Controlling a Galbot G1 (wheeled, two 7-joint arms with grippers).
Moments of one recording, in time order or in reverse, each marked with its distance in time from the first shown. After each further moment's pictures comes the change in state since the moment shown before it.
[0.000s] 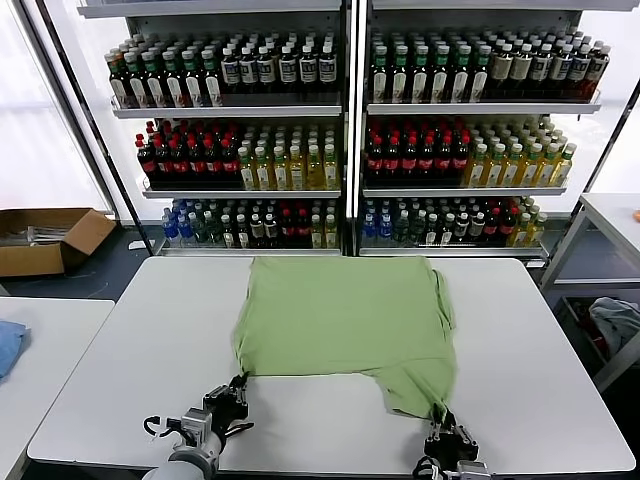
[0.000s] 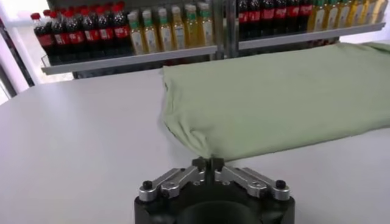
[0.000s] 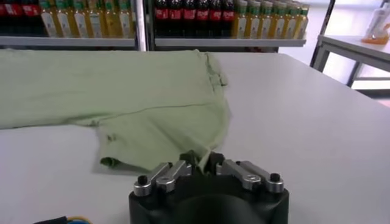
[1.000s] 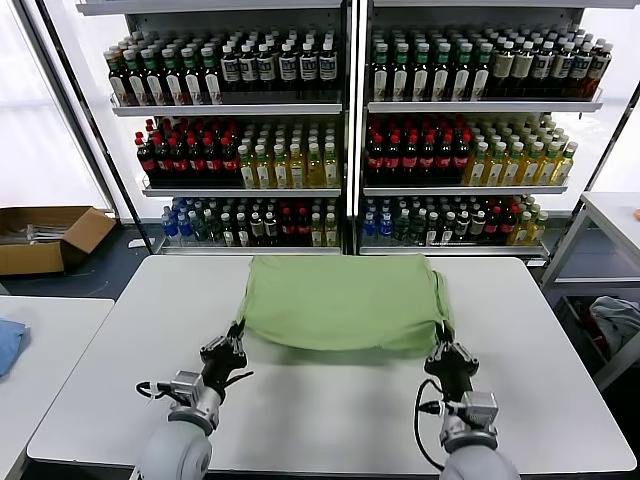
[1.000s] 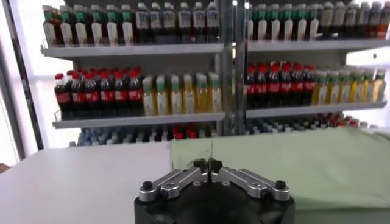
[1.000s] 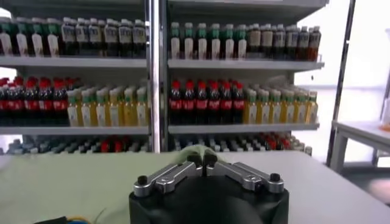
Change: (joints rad) left arm -0.219 0.007 0.017 0.062 -0.131 -0.207 -0.037; right arm 0.512 0.010 -0.003 -0.219 -0.048 0.042 -0.118
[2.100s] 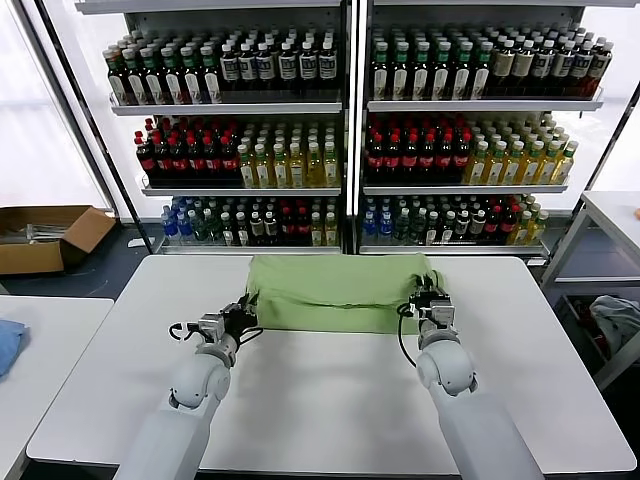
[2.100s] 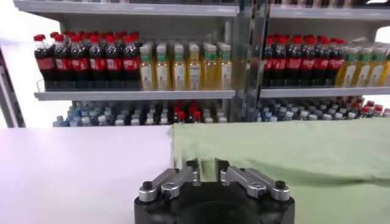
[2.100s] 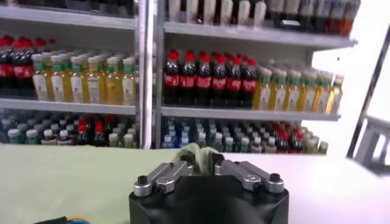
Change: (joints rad) left arm -0.314 0.020 0.087 0.338 -0.103 0.095 -0.041; right arm 0.315 0.077 -0.036 -0.302 0.202 -0.113 0.078
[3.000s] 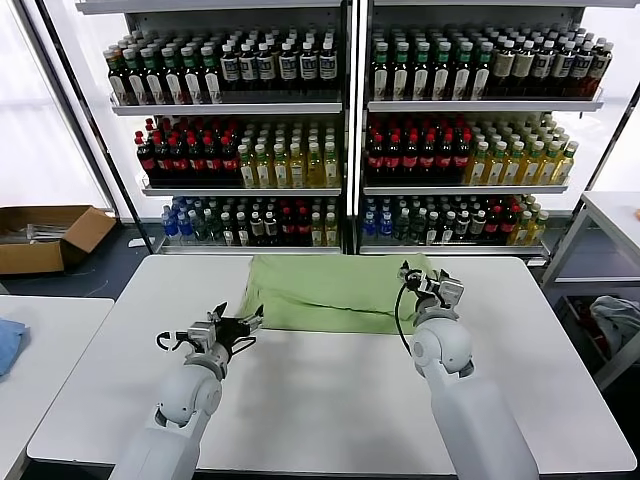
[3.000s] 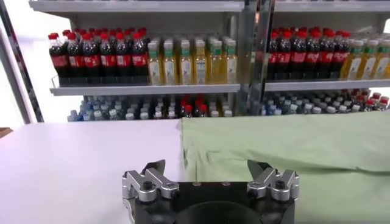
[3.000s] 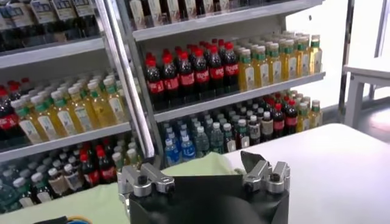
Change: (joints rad) left arm 0.108 0.014 -0.033 -0.153 0.012 0.087 -0.023; right arm -0.047 -0.058 0.012 0.134 0.124 -0.129 0.127
